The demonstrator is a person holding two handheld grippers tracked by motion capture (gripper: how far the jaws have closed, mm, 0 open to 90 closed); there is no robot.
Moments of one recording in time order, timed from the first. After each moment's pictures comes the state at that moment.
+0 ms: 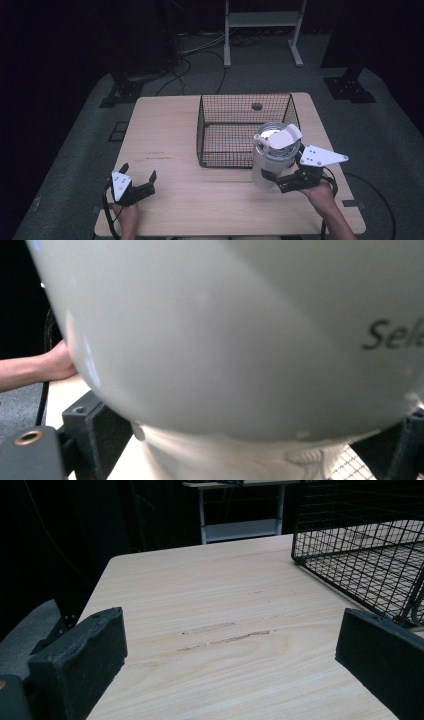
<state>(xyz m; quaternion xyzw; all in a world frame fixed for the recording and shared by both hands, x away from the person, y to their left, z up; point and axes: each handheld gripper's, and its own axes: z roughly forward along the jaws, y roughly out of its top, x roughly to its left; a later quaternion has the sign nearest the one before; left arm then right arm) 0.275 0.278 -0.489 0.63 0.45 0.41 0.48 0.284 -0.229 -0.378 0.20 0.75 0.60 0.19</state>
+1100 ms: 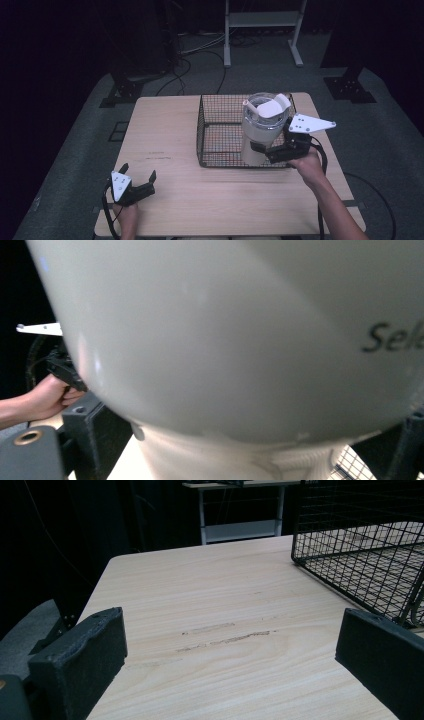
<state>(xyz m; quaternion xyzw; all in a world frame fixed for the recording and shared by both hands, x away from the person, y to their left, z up) 0.275 0.279 -0.489 0.63 0.45 0.41 0.48 0.338 -0.206 -0.333 0.20 0.74 0.61 0.17</state>
